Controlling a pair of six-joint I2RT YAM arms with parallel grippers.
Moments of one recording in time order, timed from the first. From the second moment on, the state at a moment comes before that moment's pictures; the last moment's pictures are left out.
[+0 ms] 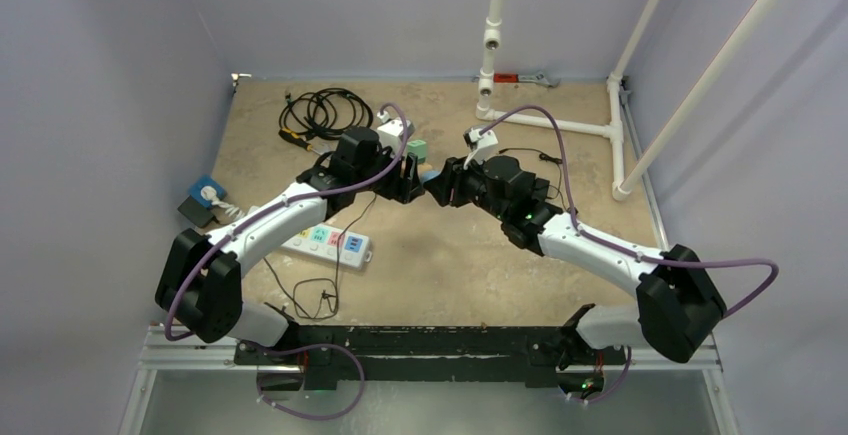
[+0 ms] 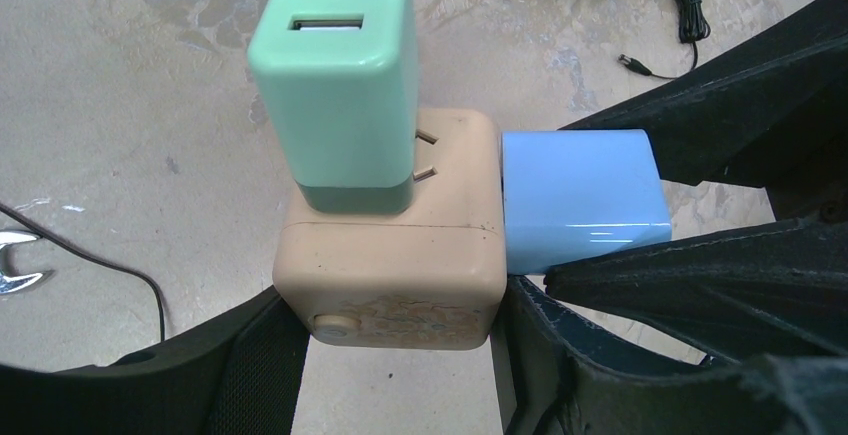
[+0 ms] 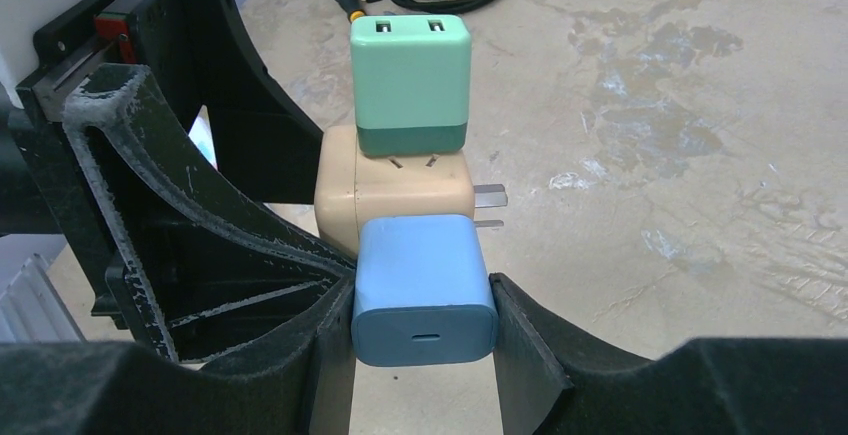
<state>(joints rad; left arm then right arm) -0.57 1.43 1.01 -0.17 0.25 -0.22 0.70 1.32 0.78 0.27 0.00 0.42</state>
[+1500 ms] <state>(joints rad) -0.65 1.43 1.01 -0.21 0.17 -0.14 0.71 1.27 0.76 0.15 -0.03 0.52</state>
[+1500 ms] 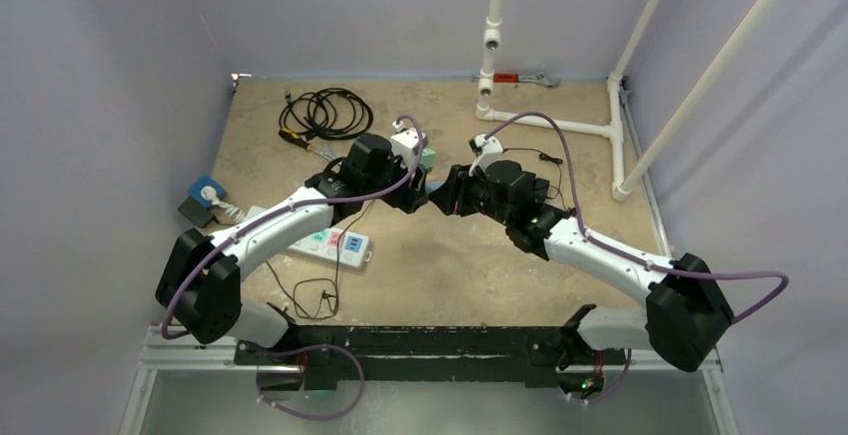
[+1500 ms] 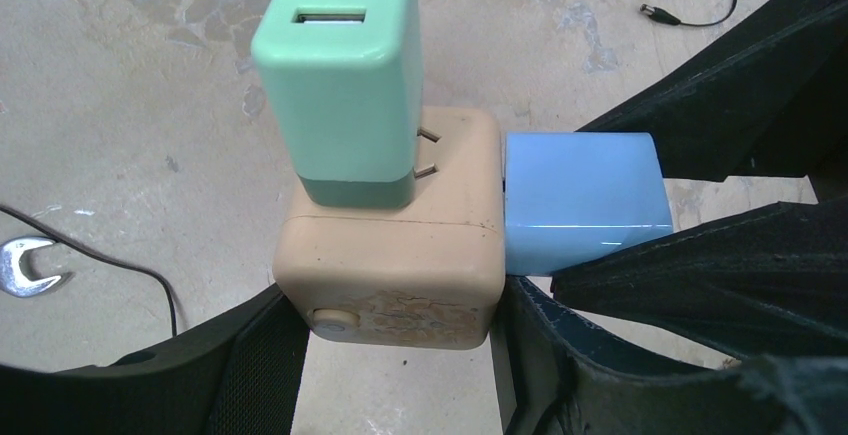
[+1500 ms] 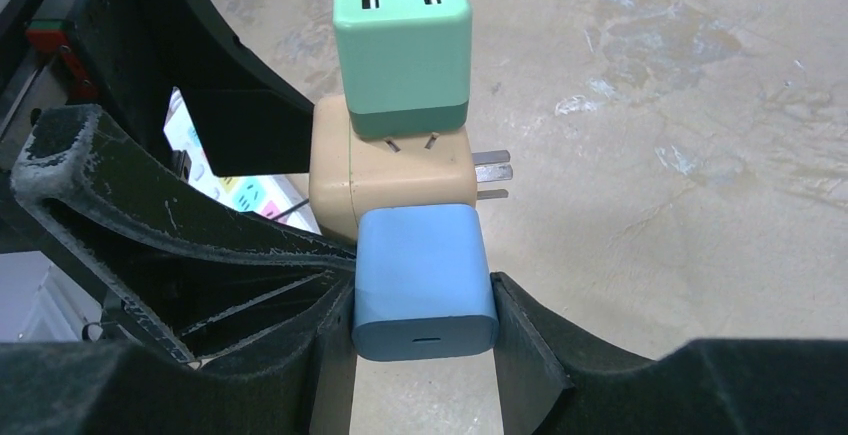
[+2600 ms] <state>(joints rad) -0.66 1.46 1.02 -0.22 0.27 -0.04 0.57 1.25 0.71 0.16 -0.35 0.49</state>
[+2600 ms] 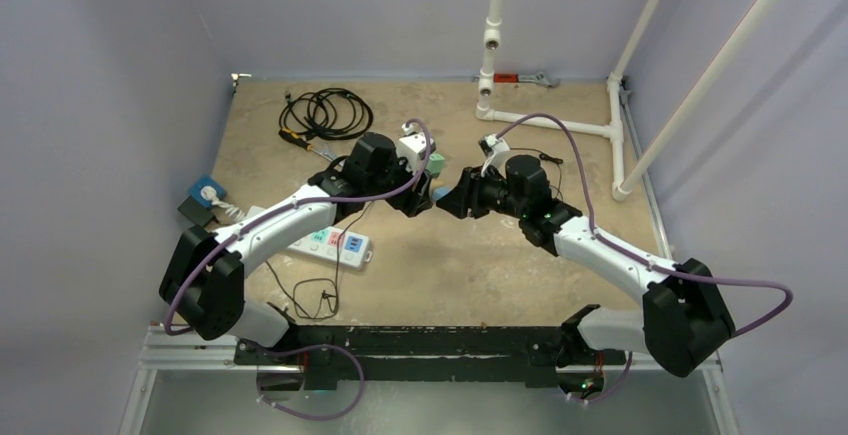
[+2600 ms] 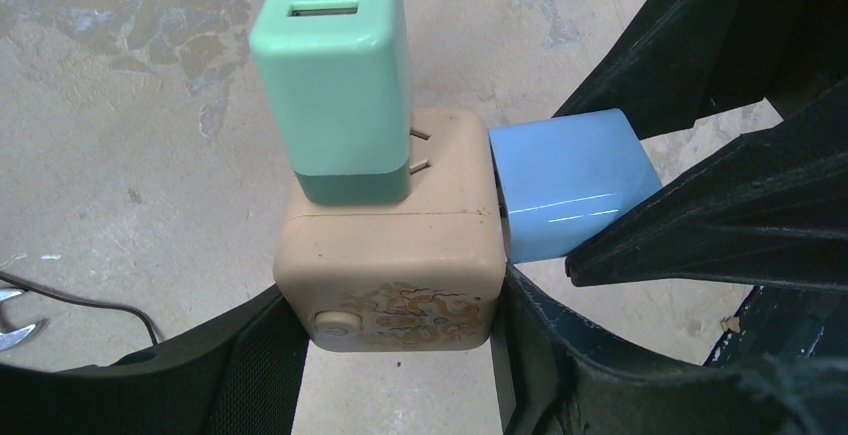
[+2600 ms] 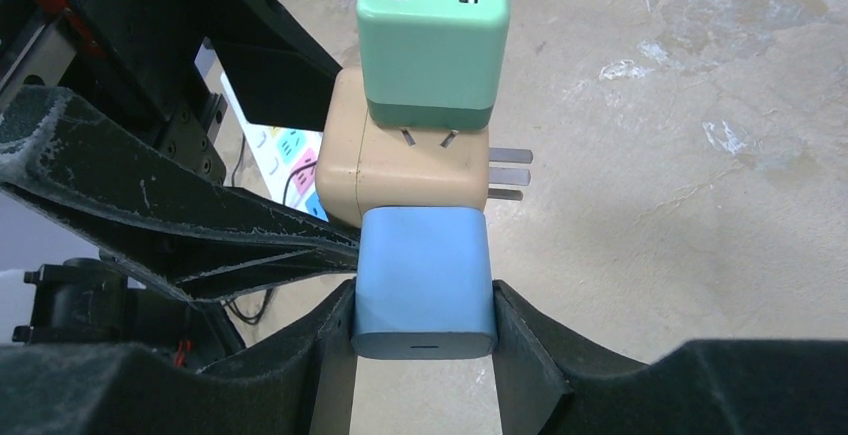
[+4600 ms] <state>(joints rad) -0.76 1.45 1.06 -0.31 0.06 -0.03 0.59 1.27 0.77 -0.01 -0.34 0.55</state>
